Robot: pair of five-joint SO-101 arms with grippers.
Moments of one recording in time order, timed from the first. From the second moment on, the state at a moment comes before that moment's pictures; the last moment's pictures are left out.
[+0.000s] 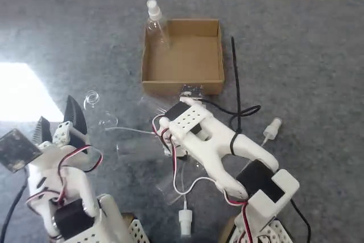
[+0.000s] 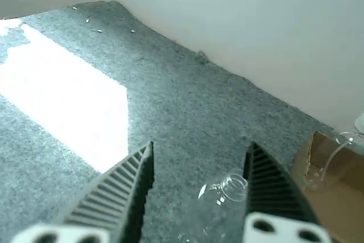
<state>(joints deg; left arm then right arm) -33.8 -102.5 76.3 59.6 20.3 -44.8 9.4 22.7 73.7 -48.4</state>
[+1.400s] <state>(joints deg) -34.1 -102.5 76.3 59.6 20.3 -60.3 -10.3 22.7 81.9 -45.8</state>
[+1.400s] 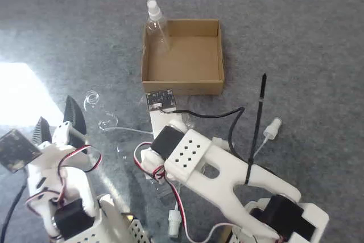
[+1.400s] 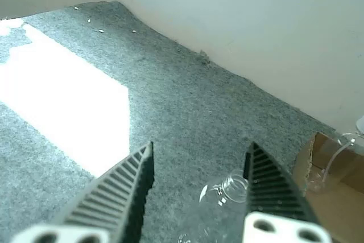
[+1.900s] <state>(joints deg) -34.1 -102.5 76.3 59.6 20.3 -54.1 -0.8 28.7 75.3 -39.8</state>
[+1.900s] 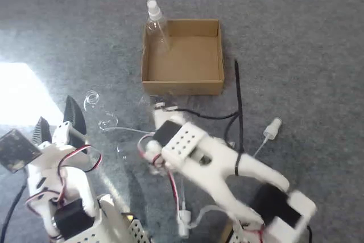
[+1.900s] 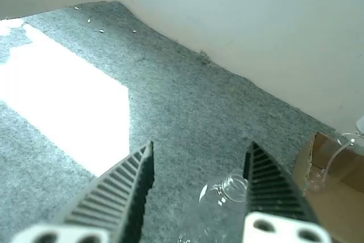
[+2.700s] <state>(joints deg) -34.1 -102.3 79.1 55.7 20.3 -37.1 -3.6 31.0 81.5 -25.3</state>
